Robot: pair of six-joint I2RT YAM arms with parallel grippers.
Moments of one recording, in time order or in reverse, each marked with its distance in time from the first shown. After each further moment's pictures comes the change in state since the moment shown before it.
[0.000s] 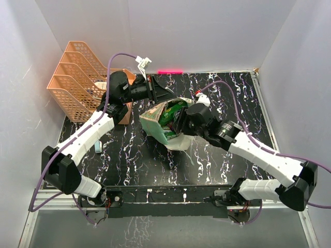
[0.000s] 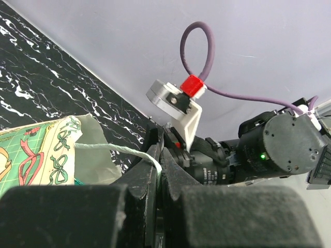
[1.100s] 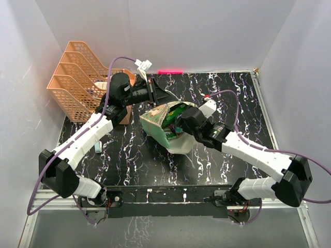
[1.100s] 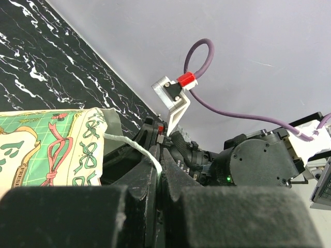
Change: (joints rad) left arm -0.021 -0.037 -0.001 -0.148 -0.109 0.020; right arm 0.002 0.065 -0.099 0.106 0.310 0.263
